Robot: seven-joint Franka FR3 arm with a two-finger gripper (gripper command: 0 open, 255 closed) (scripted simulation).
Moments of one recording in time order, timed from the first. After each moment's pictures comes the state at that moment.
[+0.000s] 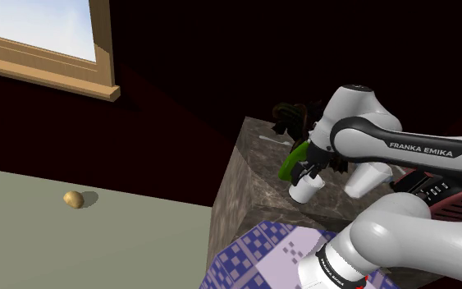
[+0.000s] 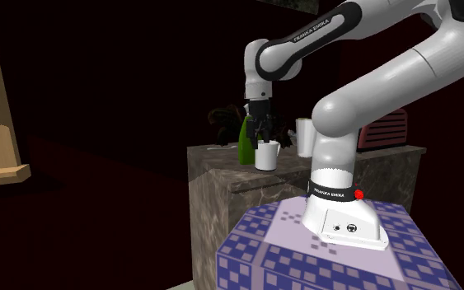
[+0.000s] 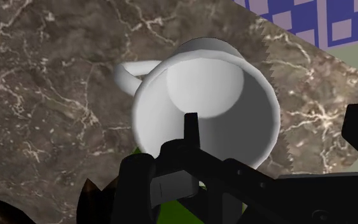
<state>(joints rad) -0.13 -0.99 -0.06 -3.01 -0.14 1.97 0.07</state>
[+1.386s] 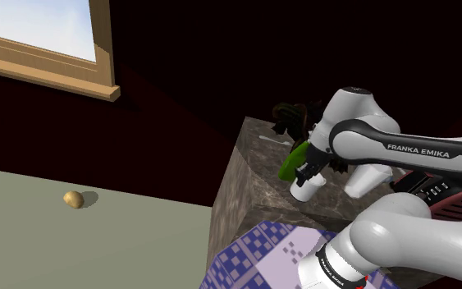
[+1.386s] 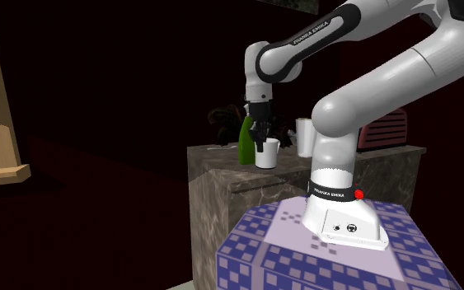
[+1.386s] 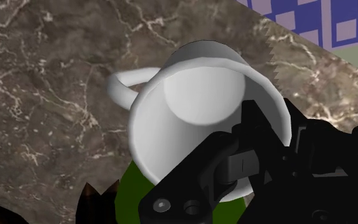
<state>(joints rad) -0.14 -0.99 -0.07 -3.03 -0.14 2.00 0.07</state>
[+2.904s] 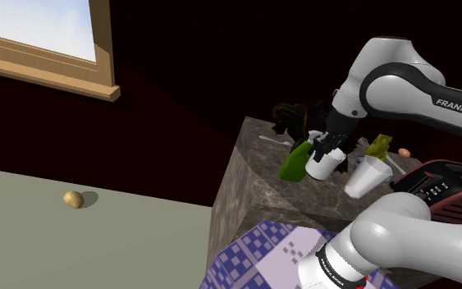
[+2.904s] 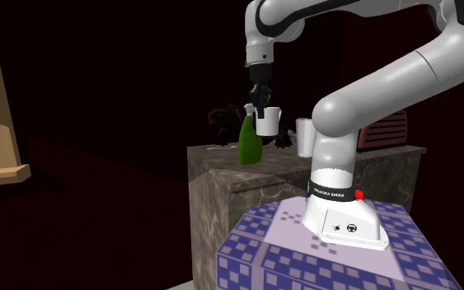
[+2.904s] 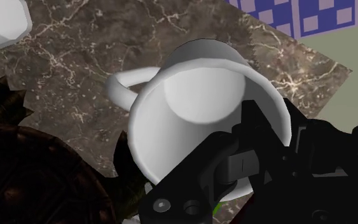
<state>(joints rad) -0.12 -1.03 -0.05 -2.74 -0.11 1.66 0.04</state>
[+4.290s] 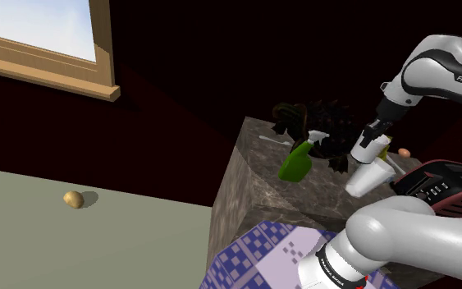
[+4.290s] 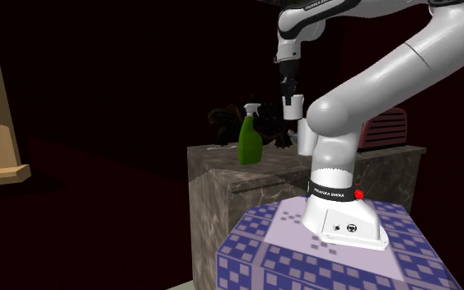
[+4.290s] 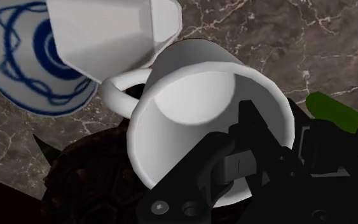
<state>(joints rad) -0.27 -0.91 -0.46 -2.50 -0.44 1.64 -0.36</state>
